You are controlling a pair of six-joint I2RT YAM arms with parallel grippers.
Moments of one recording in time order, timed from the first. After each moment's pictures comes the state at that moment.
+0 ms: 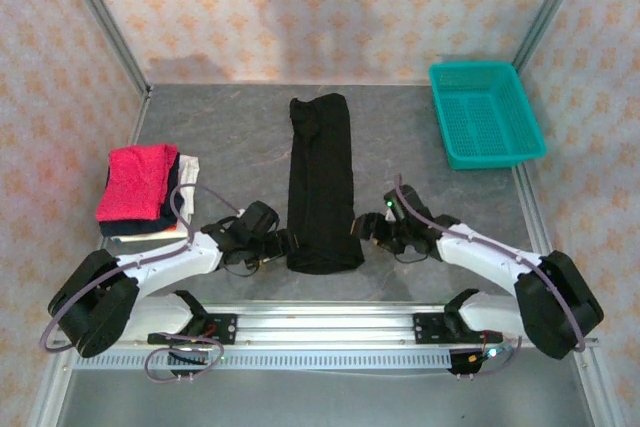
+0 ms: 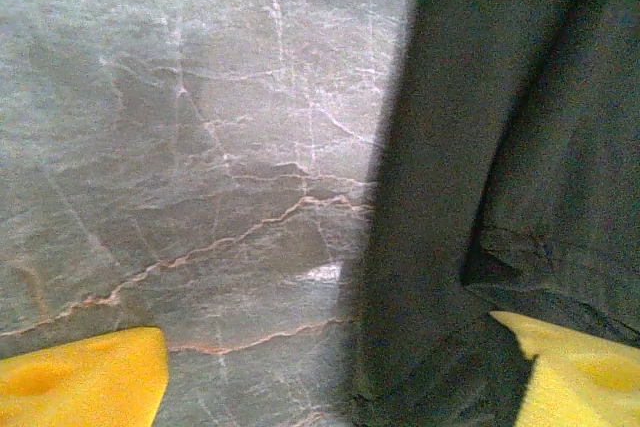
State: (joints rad) left arm -0.67 1.23 0.49 -0.35 0.07 -1.03; right arm 0.61 1.20 0.51 -0.26 -0.30 0.93
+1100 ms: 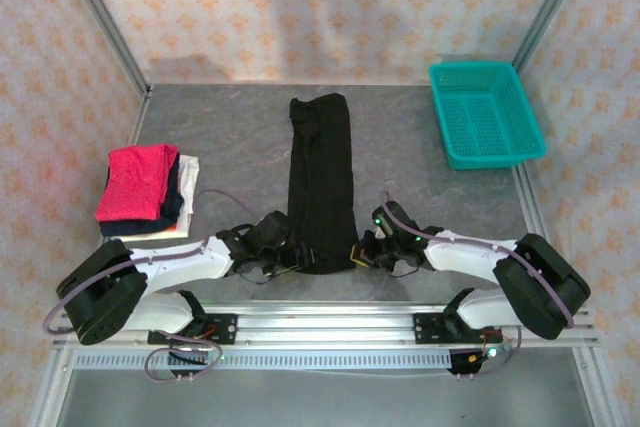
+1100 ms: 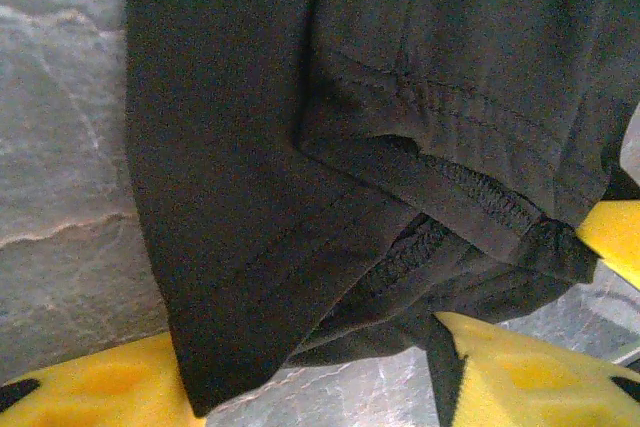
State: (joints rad) left arm -0.82 1.29 0.50 -0.24 0.19 -1.12; right arm 0.70 1.32 0.43 -0.10 -0.41 1.08
